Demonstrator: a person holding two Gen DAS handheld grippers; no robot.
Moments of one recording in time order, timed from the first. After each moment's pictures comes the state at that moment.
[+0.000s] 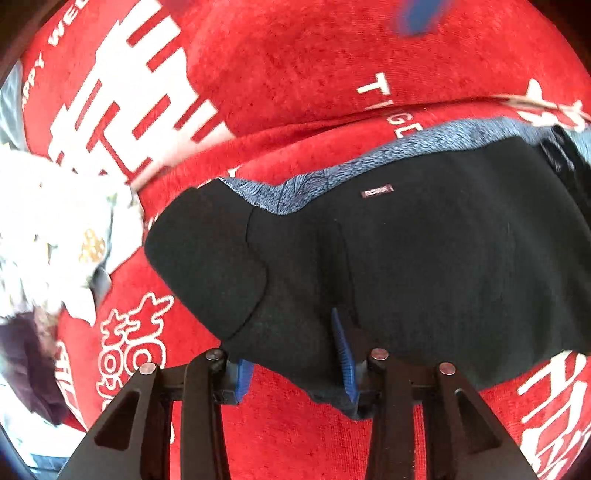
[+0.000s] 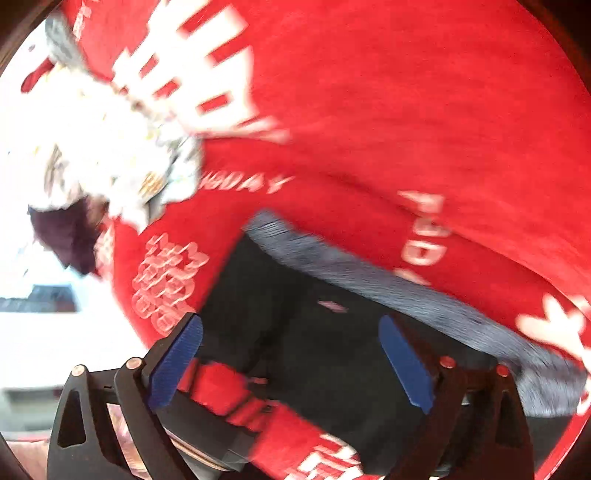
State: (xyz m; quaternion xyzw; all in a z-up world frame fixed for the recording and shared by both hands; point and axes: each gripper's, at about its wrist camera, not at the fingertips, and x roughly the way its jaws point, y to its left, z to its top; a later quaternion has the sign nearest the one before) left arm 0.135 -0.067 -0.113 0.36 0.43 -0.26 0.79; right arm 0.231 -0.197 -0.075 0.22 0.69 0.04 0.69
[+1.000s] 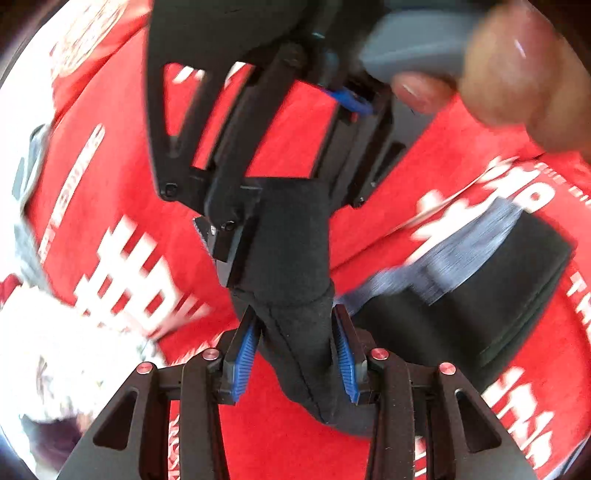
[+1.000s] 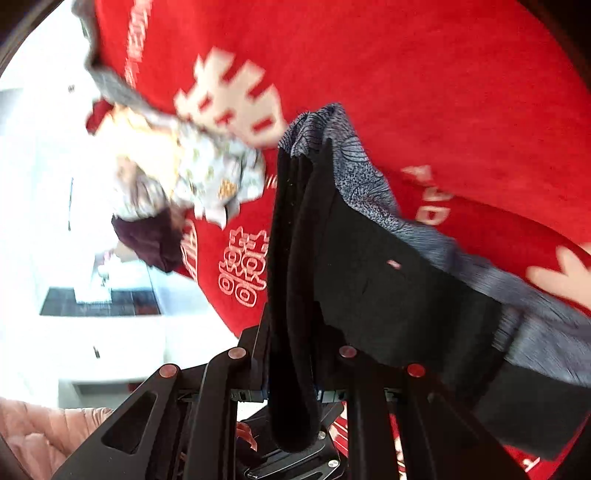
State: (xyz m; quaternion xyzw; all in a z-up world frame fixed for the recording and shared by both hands) left arm 0.008 -0.195 0.039 0.37 0.25 -0.38 0.81; right arm 0.085 -0.309 0.020 0.36 0.58 0.08 0.73
